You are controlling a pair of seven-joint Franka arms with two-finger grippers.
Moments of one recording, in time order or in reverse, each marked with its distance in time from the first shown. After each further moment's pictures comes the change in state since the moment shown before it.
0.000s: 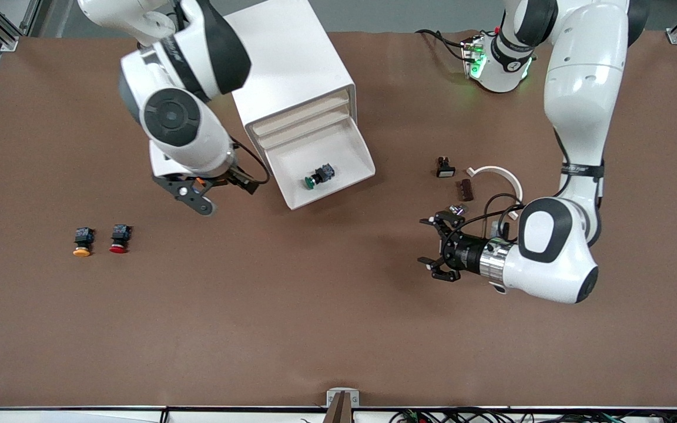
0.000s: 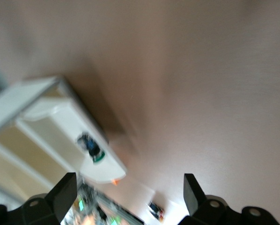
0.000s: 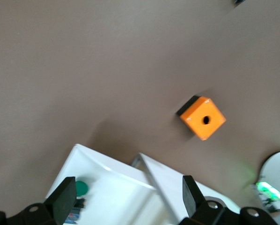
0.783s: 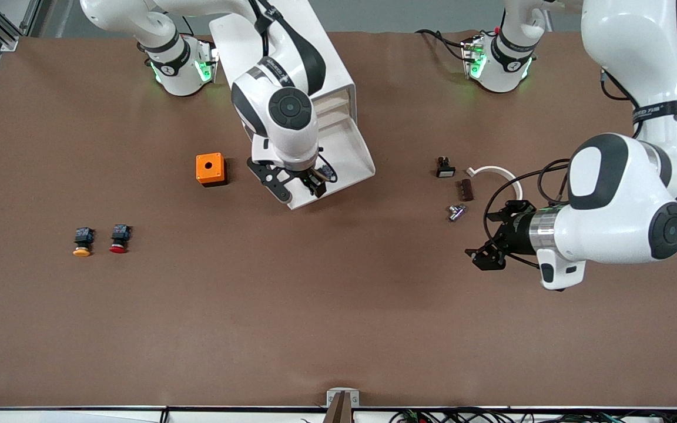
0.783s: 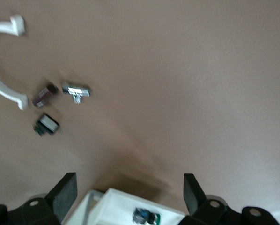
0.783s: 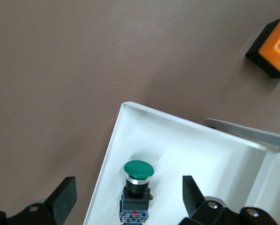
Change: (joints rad) left arm 0.000 -0.222 0.006 -0.016 0.404 -0.002 0.568; right arm 0.209 0.097 0.000 -0.158 0.000 0.376 0.394
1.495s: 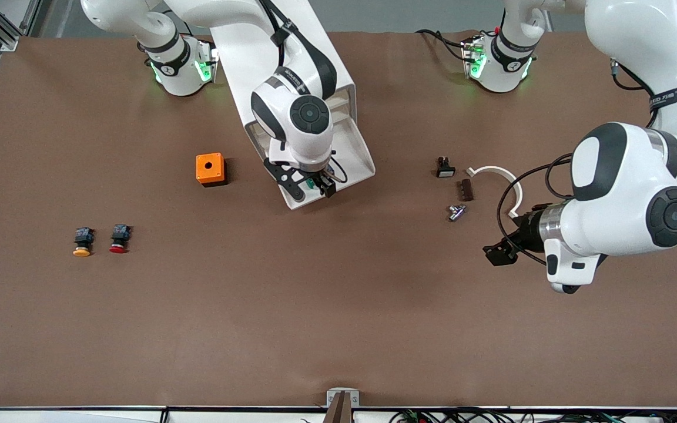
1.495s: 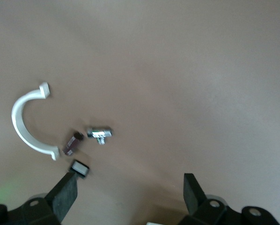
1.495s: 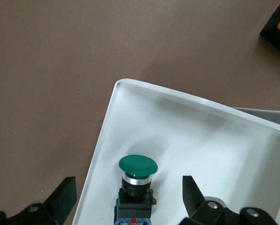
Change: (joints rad) left arm -0.004 -0.022 0.000 -0.002 0.162 0.005 0.238; right arm 0.040 0.045 0.000 -0.047 0.000 0.076 0.034
